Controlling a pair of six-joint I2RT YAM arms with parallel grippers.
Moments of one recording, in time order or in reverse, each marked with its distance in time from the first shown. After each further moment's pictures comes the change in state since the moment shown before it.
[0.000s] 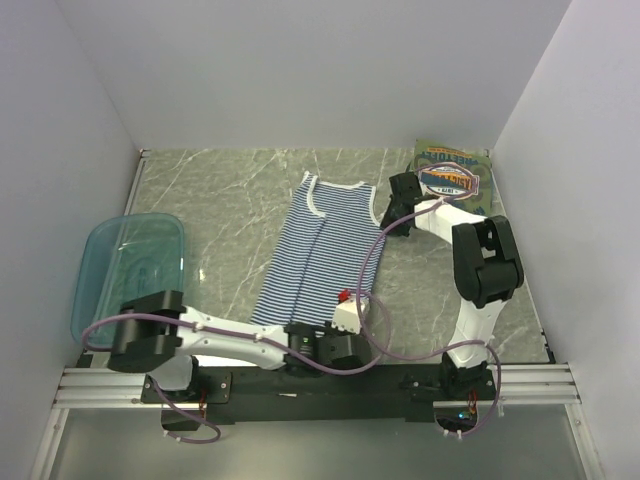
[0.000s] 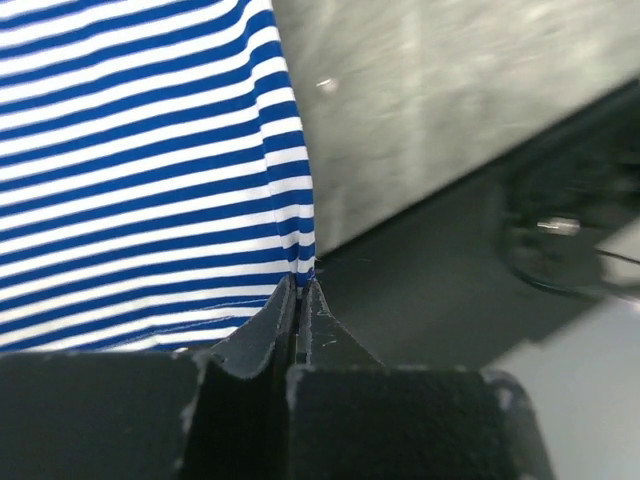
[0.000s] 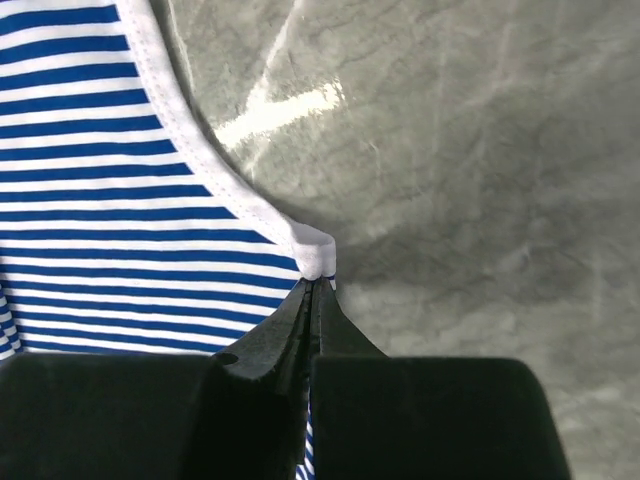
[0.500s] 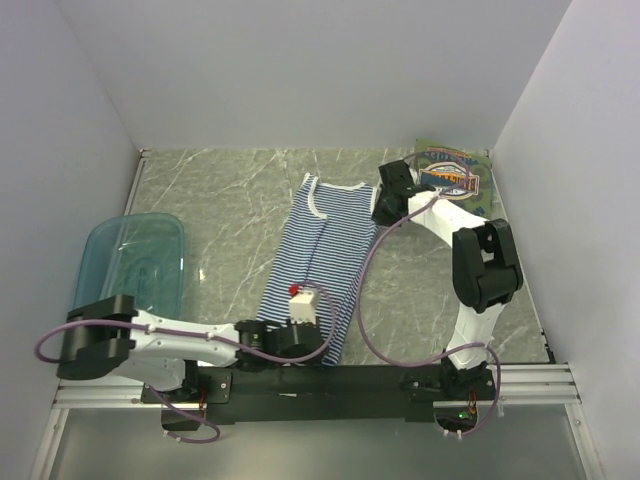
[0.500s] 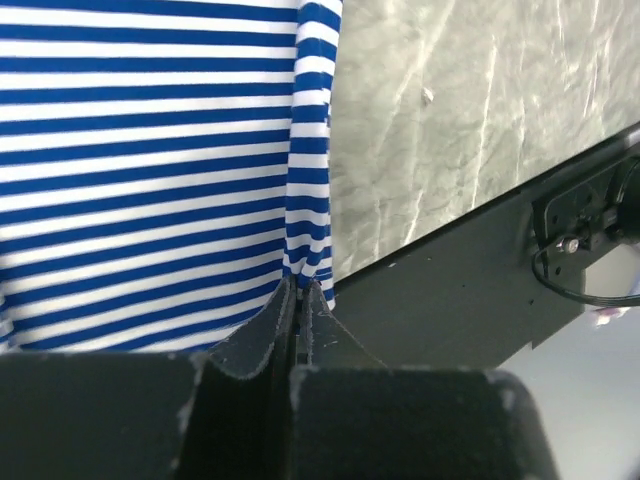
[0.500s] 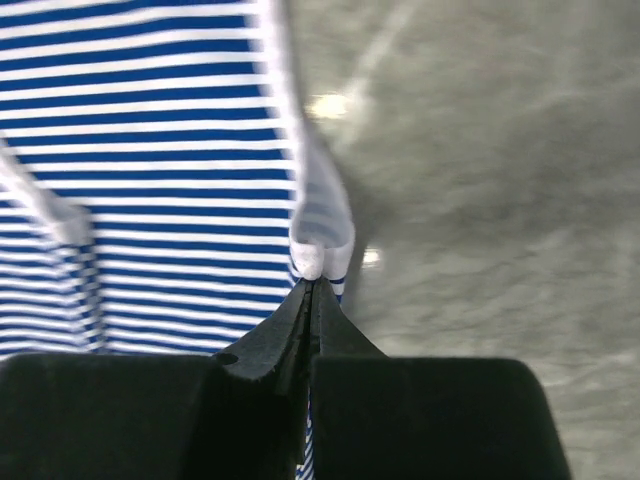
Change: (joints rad) left arm 0.102 -0.268 -0.374 0.255 0.079 -0.114; right arm 0.051 -0.039 0.089 -0.105 0.031 -0.014
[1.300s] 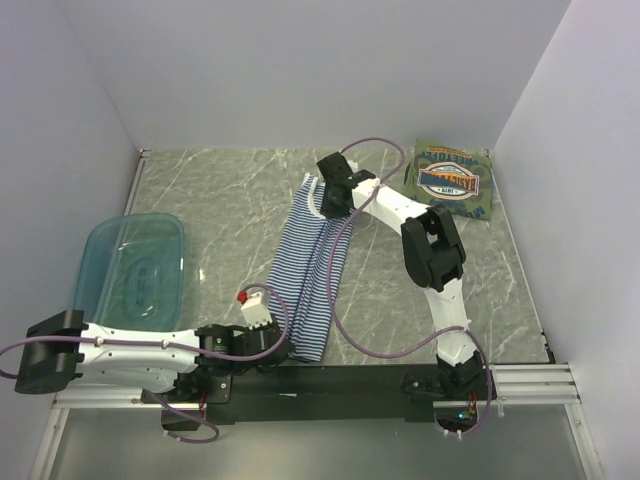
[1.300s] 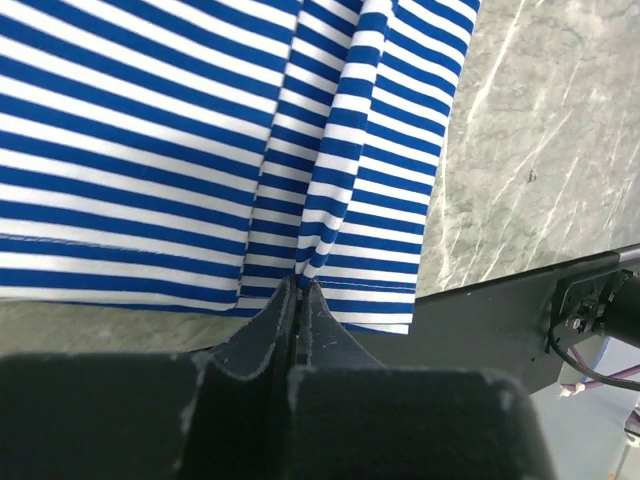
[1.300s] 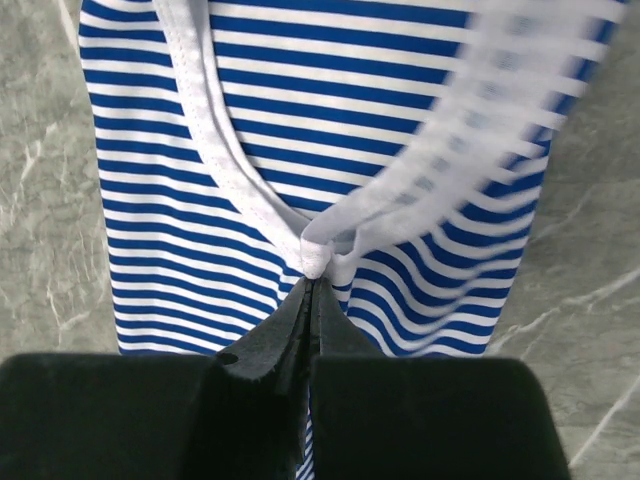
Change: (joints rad) left arm 0.024 -0.347 -0.218 -0.233 -0.106 -0.360; right arm 0.244 0.360 0.512 -0.158 0.044 0.052
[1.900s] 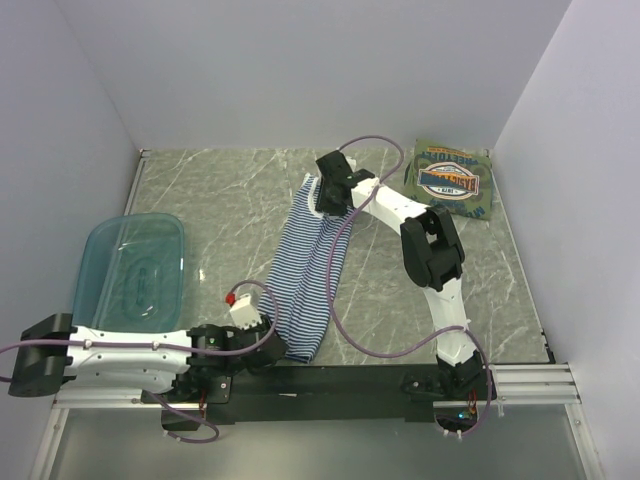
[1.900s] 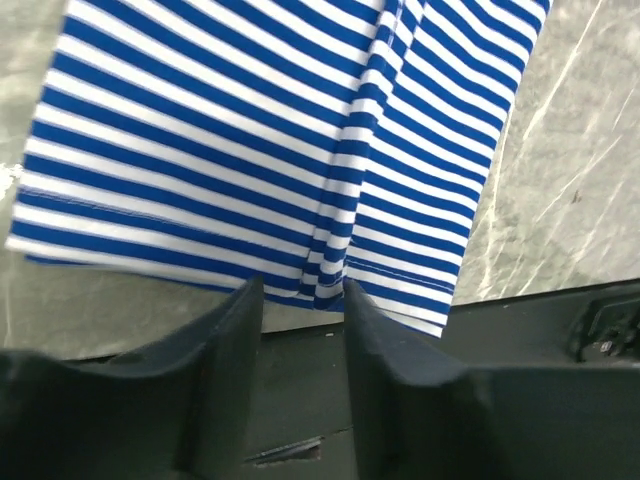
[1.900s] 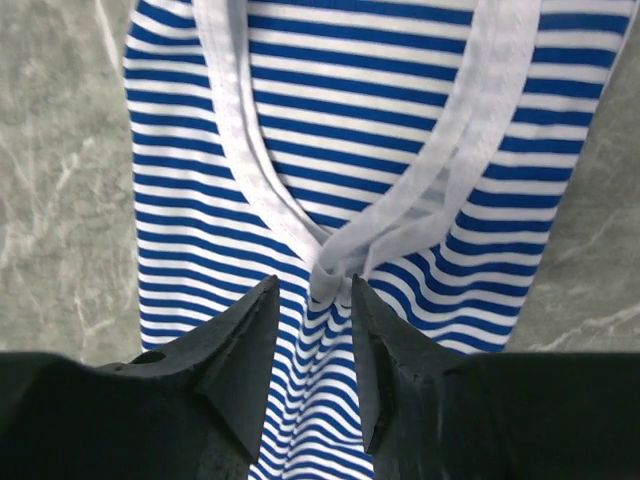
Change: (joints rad) left arm 0.001 -0.061 -0.003 -0.151 -0.016 -0.072; right arm 0.006 0.014 0.023 0.019 -0.013 0.003
